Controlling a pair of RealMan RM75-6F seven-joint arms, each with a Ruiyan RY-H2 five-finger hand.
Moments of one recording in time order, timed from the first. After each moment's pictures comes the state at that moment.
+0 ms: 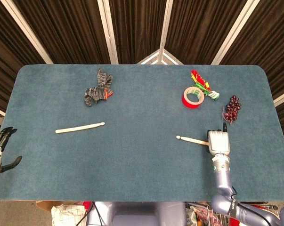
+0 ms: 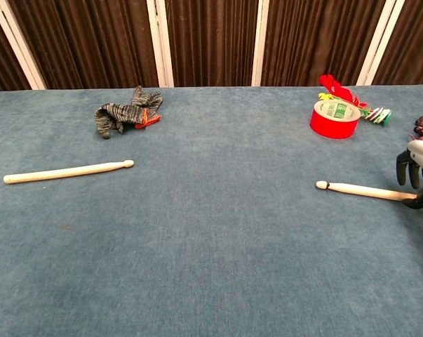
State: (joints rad) left arm -0.09 -1.10 -0.07 -1.66 1.42 1.47 0.08; right arm 0.51 -1.65 0.21 -1.33 -0.82 1.17 -0.75
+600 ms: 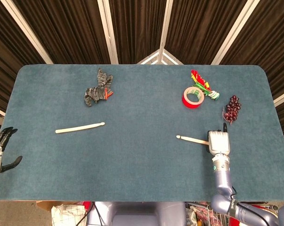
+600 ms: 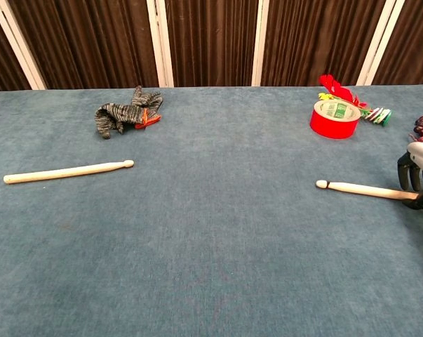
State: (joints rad) left arm -0.10 -1.11 -0.07 -1.66 1.42 1.47 0.09; right arm 0.51 -1.66 0.20 -1.30 -0.82 1.17 -0.74
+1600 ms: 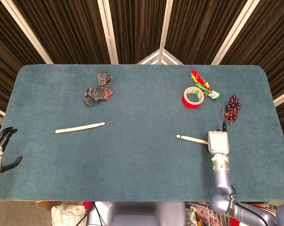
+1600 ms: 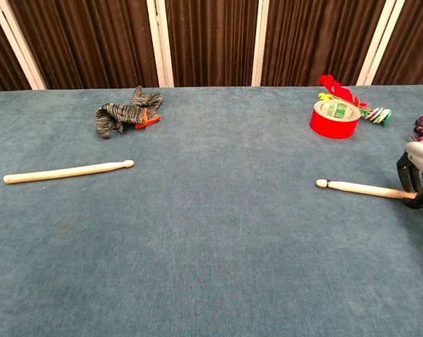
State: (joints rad) left arm -0.10 -1.11 -0.07 -1.66 1.41 1.47 0.09; right arm 0.52 -1.67 0.20 -1.29 -0.82 1.18 -0.76
